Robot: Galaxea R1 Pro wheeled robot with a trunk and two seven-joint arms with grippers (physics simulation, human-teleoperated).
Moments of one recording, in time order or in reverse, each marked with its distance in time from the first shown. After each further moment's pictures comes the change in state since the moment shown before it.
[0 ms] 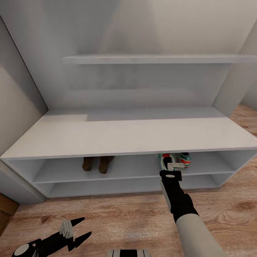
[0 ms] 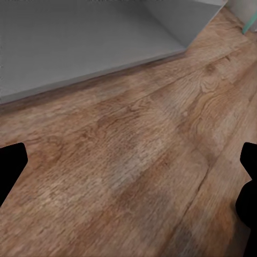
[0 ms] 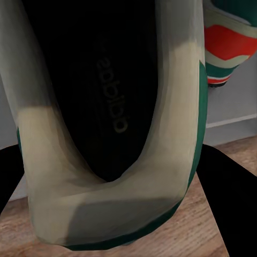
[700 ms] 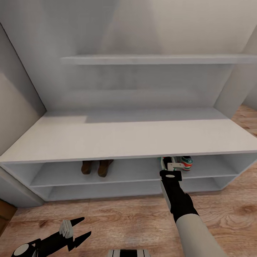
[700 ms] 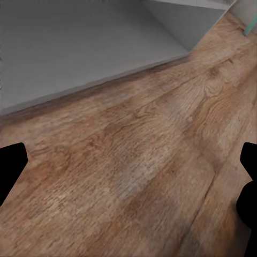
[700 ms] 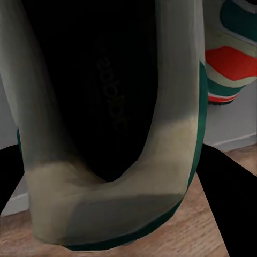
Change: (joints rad) left arm 0.000 0.001 0.001 0.000 0.001 -0.001 0.000; right arm 0.000 0.000 0.000 0.000 0.000 0.000 0.000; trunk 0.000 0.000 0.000
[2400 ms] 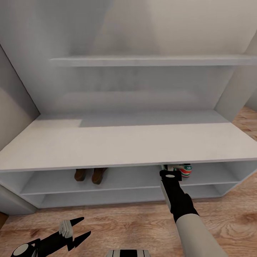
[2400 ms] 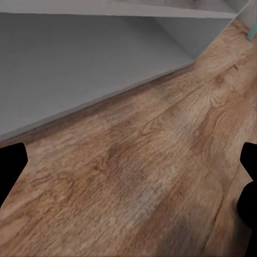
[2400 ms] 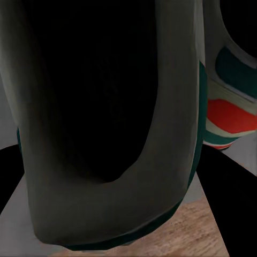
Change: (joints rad) left arm 0.000 0.002 0.002 -0.001 0.002 0.001 -0.001; right arm -0.001 0.000 0.000 0.000 0.000 0.000 0.000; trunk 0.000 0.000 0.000
